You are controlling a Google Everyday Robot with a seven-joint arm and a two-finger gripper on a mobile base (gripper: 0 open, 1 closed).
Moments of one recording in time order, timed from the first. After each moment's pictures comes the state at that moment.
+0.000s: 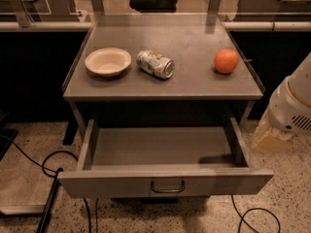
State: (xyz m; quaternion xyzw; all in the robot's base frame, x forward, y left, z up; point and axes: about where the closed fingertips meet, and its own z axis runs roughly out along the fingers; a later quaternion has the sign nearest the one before) arm 0.386 -0.220 0.871 -0.55 0.83 0.03 0.08
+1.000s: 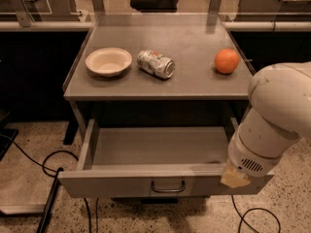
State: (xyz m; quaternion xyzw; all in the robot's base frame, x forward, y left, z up) arm 0.364 -0.175 0.772 -0.53 0.85 0.04 0.04
